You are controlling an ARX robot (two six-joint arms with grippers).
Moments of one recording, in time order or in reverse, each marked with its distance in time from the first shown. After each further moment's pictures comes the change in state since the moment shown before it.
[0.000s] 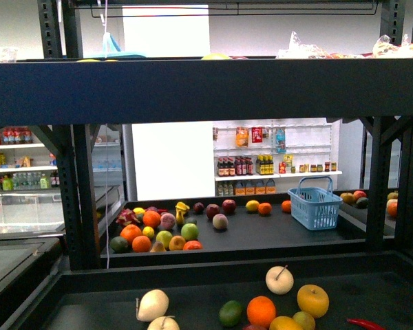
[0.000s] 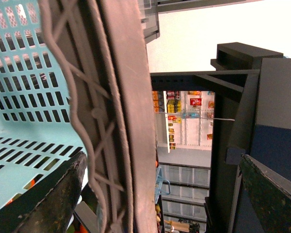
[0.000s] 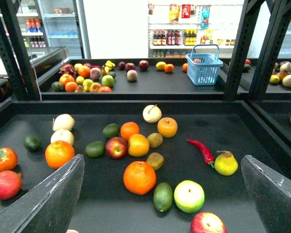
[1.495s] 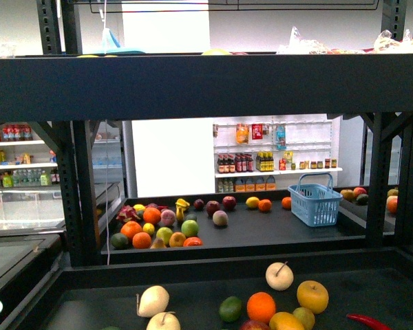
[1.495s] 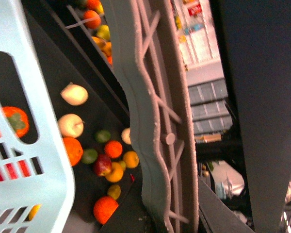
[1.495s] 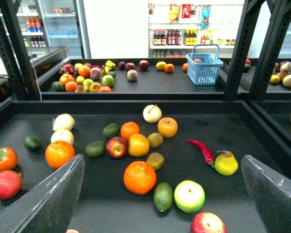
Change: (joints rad) left arm -0.232 -0.440 -0.357 -0.088 0.132 0.307; right arm 0.000 0.000 0.000 0.000 0.000 0.000
